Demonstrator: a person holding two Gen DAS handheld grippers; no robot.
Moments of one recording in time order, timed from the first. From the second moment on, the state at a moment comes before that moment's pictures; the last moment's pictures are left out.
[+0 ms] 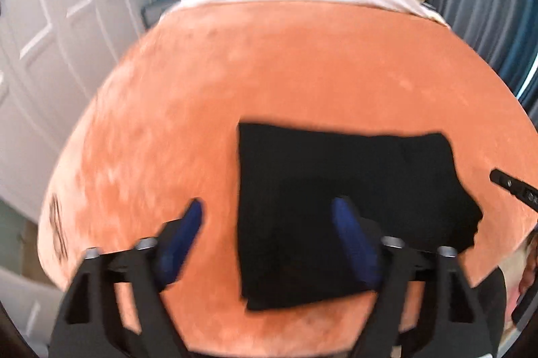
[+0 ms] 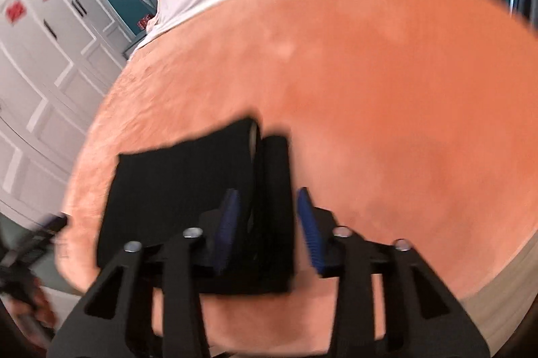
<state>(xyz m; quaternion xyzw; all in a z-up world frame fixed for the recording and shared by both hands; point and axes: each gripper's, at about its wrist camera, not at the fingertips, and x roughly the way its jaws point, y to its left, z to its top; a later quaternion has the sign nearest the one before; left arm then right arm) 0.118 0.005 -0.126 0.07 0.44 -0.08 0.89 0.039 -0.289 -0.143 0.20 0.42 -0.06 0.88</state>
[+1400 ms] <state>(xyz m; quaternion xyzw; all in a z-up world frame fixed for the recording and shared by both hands) 0.157 -0.035 -0.231 0.11 0.55 -0.04 0.82 0.085 -0.307 -0.222 0.27 0.50 0.11 0.82</state>
